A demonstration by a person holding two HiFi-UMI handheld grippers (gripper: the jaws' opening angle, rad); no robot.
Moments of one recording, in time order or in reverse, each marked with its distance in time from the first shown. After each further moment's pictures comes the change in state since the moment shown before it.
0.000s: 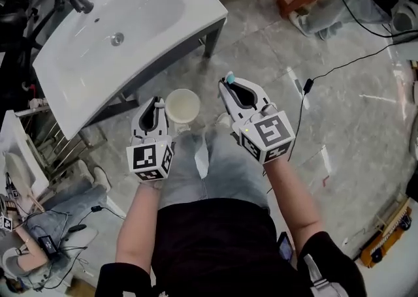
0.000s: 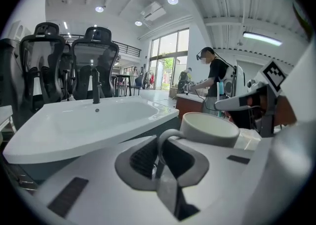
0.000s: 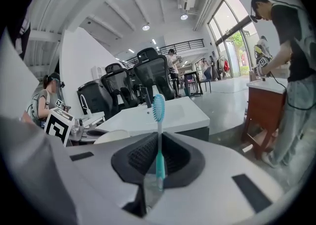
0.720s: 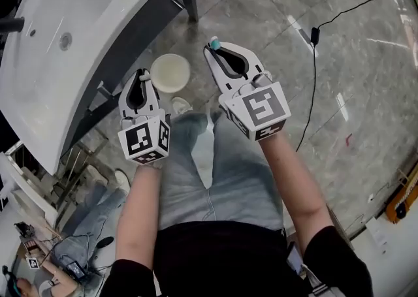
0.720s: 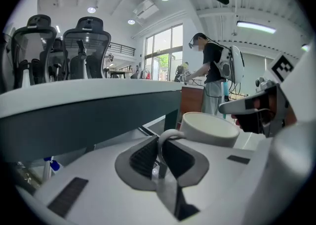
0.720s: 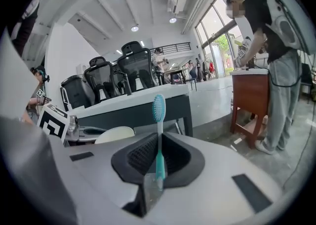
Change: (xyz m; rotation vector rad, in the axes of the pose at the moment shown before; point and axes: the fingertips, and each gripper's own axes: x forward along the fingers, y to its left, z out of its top) left arm 0.120 0.003 -0.094 0.074 0.008 -0.008; right arm 0.062 -0.076 -0.118 0.048 -0.042 -0.154
